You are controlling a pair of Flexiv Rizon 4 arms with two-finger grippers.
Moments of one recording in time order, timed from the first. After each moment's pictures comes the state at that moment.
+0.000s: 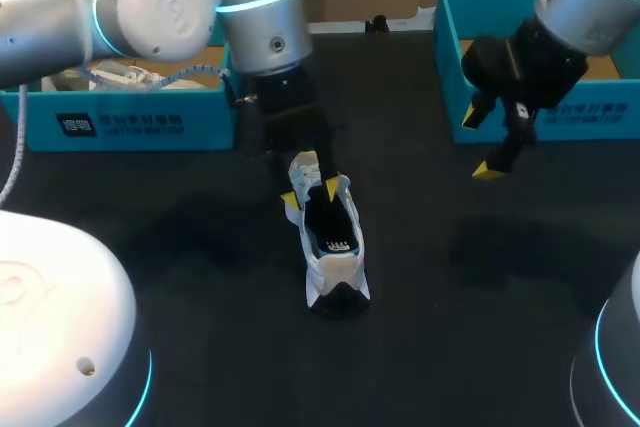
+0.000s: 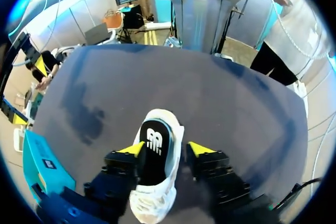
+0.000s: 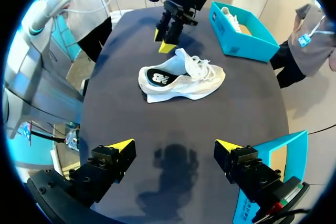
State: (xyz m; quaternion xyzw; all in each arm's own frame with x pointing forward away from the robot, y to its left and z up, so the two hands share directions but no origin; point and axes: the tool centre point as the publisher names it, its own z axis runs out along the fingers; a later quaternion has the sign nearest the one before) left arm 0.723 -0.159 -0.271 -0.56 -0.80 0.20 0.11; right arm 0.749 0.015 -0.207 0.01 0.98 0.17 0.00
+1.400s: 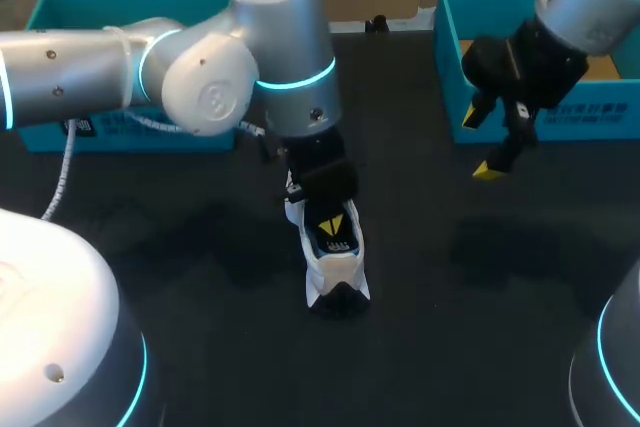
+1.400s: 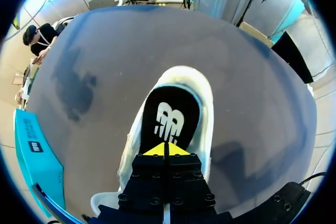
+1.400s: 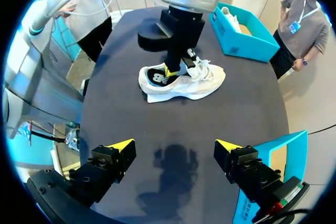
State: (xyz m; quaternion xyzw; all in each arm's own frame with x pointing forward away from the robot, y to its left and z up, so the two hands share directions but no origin) left arm 0.740 -0.184 -0.361 -0.53 -0.84 0.13 0.04; right arm 0.749 0.015 -0.207 0.01 0.98 0.17 0.00
